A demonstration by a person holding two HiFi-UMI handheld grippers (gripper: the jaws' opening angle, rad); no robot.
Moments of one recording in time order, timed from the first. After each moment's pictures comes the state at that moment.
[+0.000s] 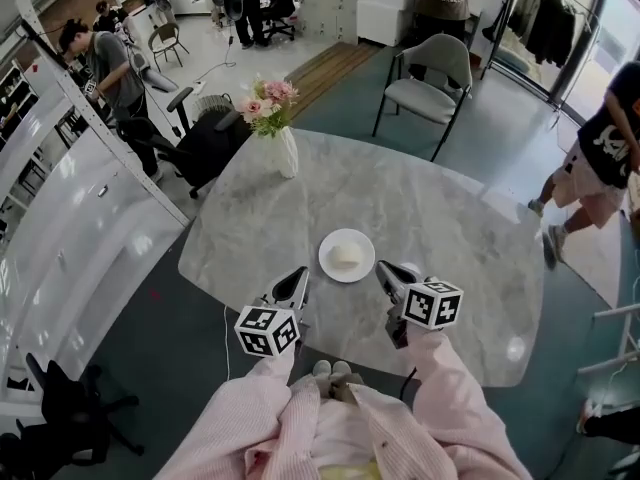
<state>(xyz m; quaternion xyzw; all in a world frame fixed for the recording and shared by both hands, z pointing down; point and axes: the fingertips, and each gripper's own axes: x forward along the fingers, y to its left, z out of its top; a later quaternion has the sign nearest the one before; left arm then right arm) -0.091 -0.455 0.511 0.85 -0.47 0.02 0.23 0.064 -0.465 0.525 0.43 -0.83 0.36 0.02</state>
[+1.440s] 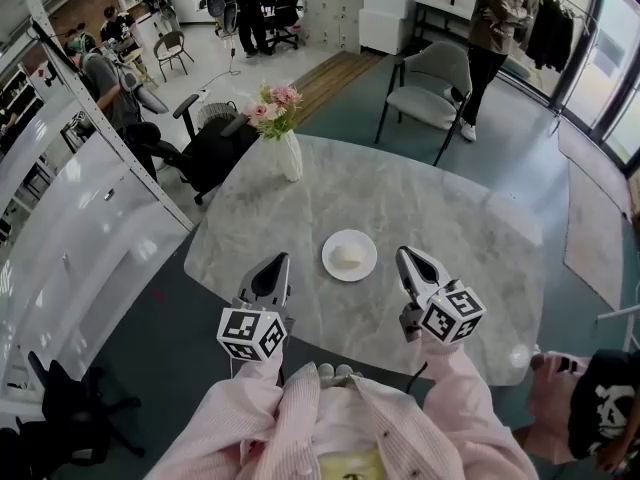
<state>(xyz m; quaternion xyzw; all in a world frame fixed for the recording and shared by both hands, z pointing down) -0.129 -0.447 0.429 0.85 -0.52 -0.02 0.10 0.089 -0.448 0.434 0.45 -0.87 0.18 -0.07</state>
